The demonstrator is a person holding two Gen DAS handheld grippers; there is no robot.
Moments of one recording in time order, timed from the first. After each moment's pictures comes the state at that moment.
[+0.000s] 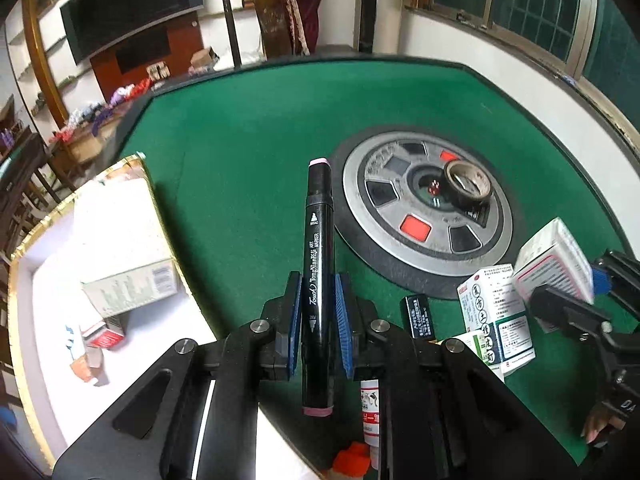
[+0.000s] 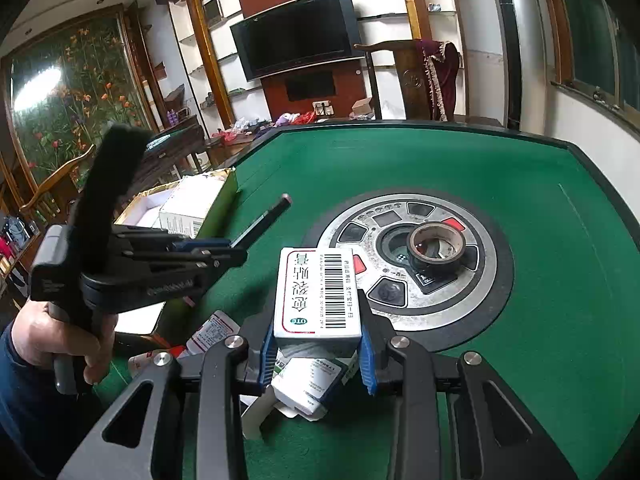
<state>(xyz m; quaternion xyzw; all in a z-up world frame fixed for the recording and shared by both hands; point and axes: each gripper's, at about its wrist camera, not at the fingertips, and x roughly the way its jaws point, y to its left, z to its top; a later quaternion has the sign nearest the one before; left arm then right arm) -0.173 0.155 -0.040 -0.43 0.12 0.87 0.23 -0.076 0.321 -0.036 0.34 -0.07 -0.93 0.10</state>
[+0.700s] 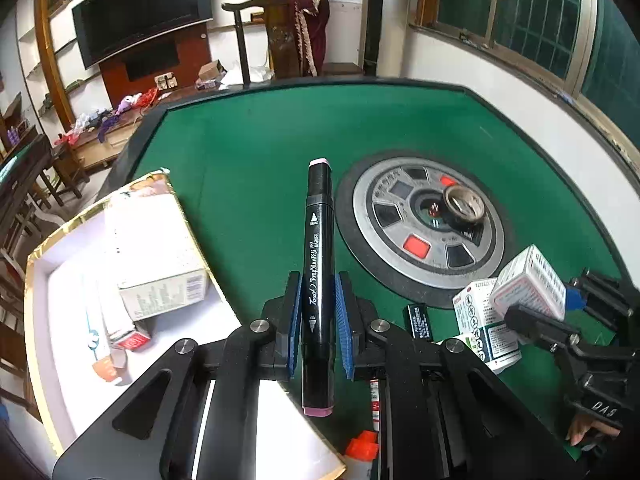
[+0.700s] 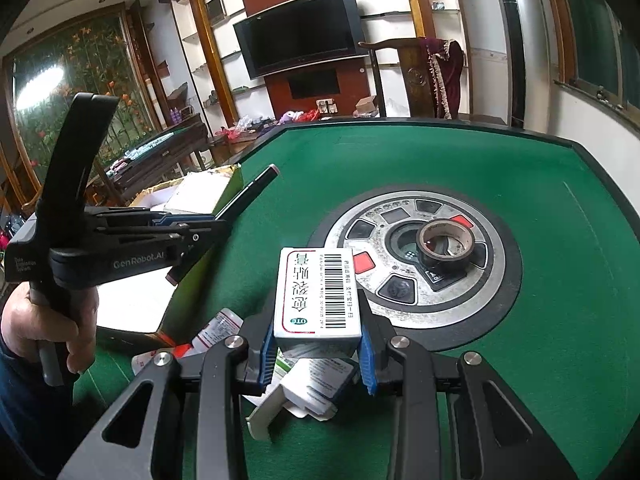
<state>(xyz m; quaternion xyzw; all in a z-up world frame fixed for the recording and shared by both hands) -0.168 0.130 -0.015 -0.41 0.09 0.88 0.23 -0.074 0.311 -0.039 0.34 -0.07 -0.93 0.11</state>
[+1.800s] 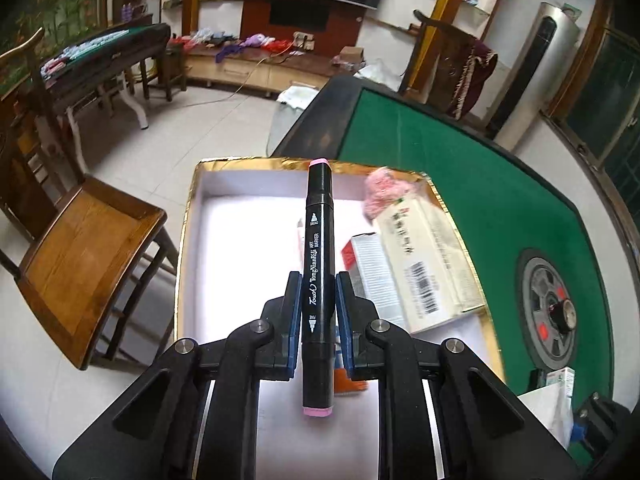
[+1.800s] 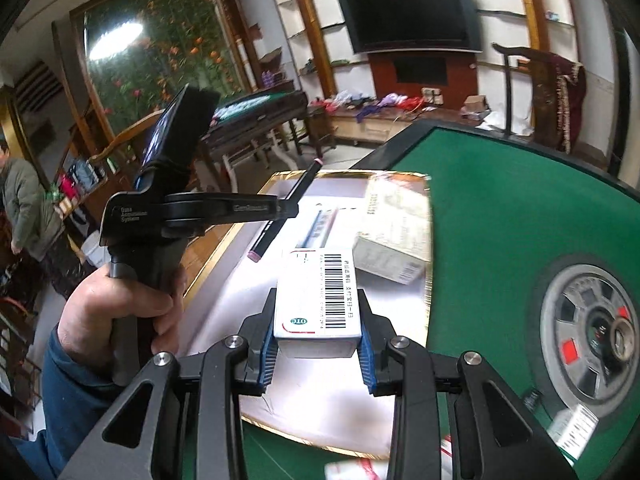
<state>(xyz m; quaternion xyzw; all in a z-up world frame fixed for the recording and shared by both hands) -0.234 -0.072 -0.030 -0.45 -0.09 0.89 0.04 -0.142 0.118 -0.009 0.37 -0.02 -0.89 0.27</state>
